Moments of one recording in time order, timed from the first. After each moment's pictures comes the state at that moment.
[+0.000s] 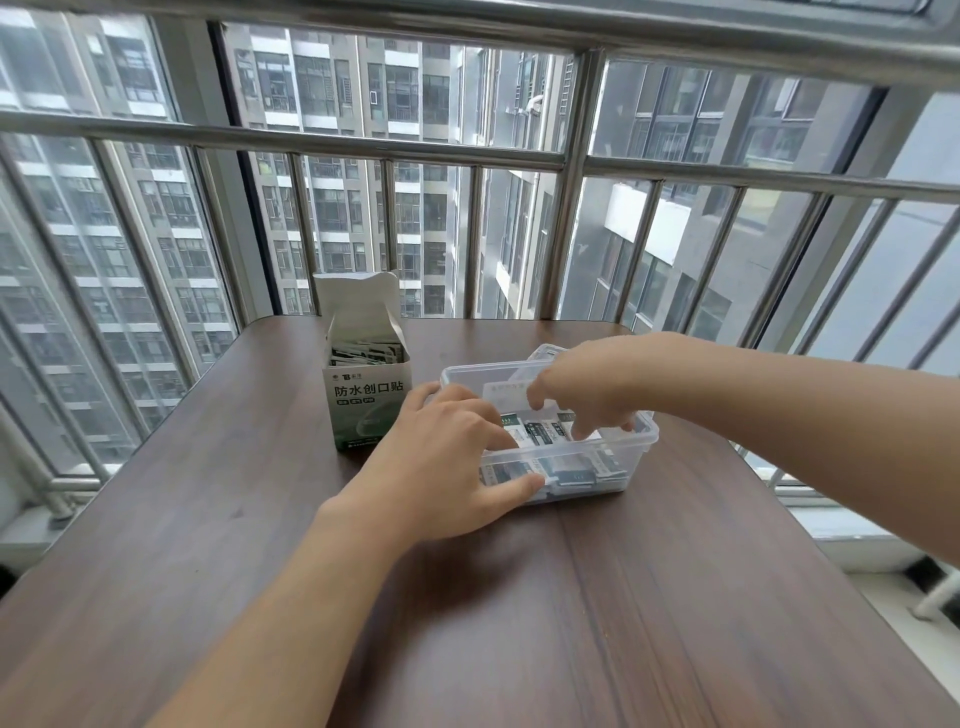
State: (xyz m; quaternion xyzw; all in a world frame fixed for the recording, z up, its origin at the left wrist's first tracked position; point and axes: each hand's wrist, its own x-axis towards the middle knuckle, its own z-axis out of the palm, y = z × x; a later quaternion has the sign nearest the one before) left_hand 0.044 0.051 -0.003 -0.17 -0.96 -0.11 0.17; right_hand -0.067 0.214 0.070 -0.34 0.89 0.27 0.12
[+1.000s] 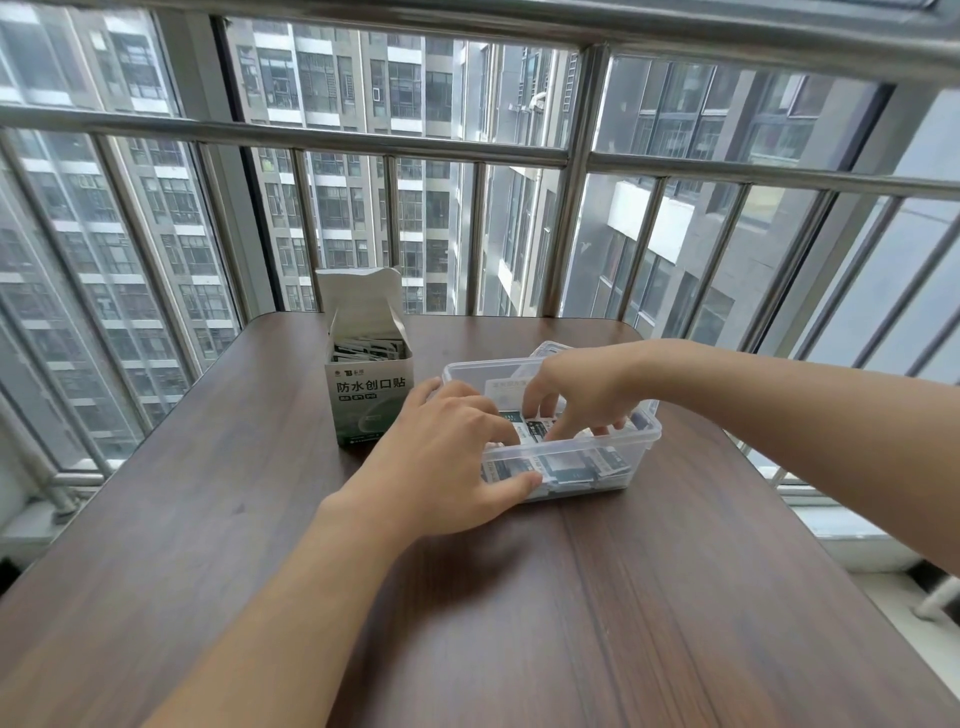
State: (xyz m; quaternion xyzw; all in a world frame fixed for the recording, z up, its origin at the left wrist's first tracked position) left_hand 0.043 0.051 -0.003 -0.17 -0.96 -0.11 0.19; right_hand -0.067 0.218 0.068 -0.32 0.92 0.08 0.22
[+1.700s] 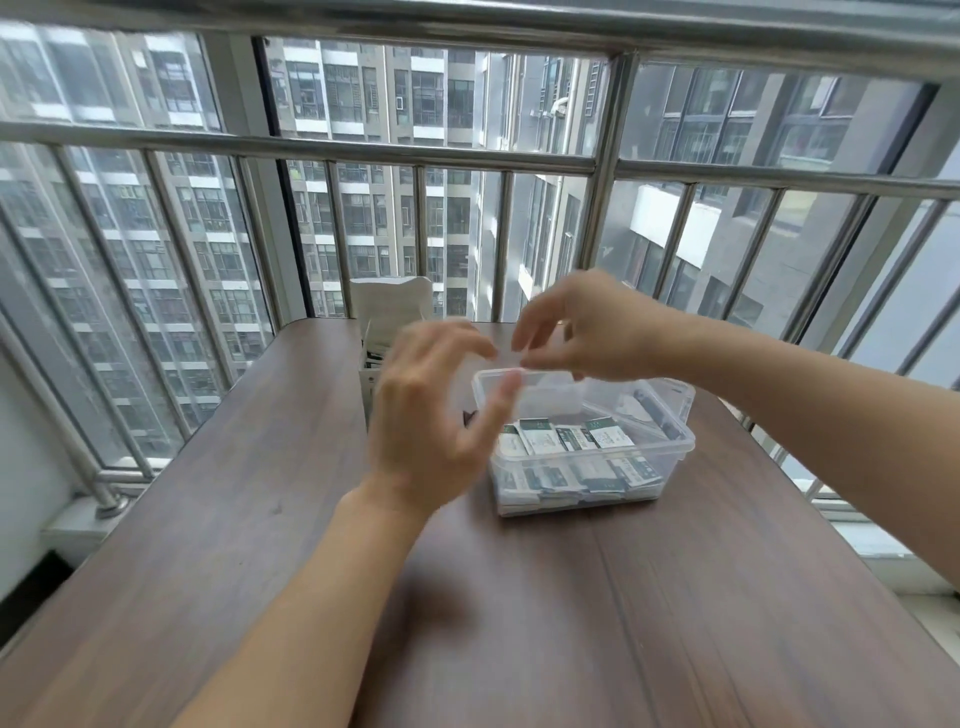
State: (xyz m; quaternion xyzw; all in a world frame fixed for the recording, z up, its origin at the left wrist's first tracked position) left_hand 0.044 0.034 0.010 -0.13 -0.80 -0.30 0.50; right_hand -0.048 0.202 0.107 -0.41 0.89 -0.19 0.01
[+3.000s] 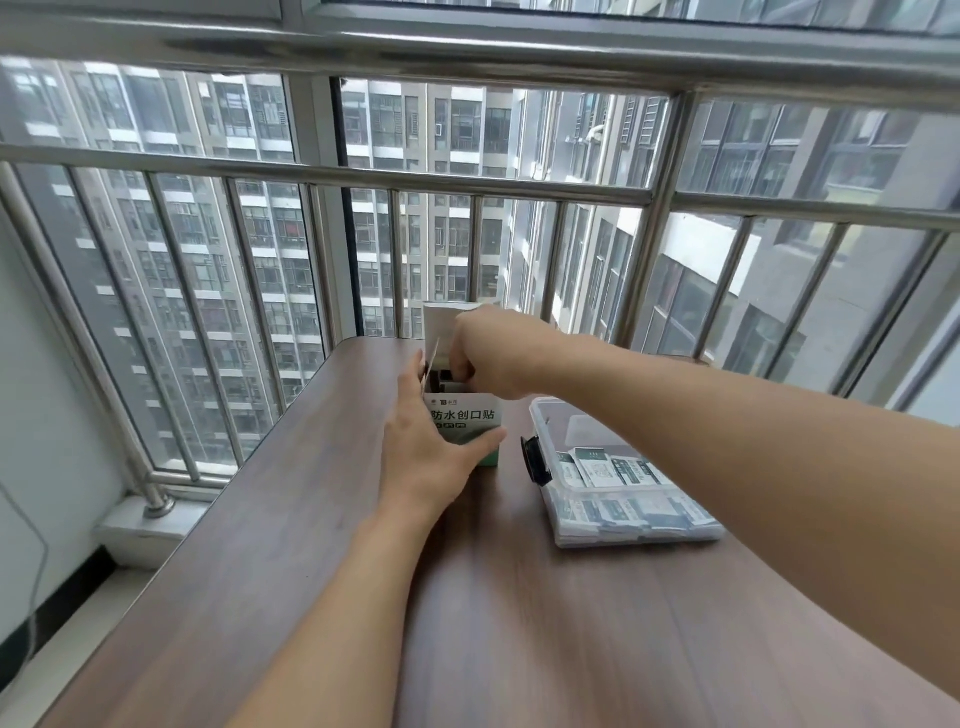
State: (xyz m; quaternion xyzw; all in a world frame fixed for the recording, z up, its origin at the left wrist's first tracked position) left_hand 0.022 -0.023 -0.038 0.10 -0.80 -0.48 0.36; right_hand -0.046 0.067 0.091 -0.44 0.90 0.00 -0.06
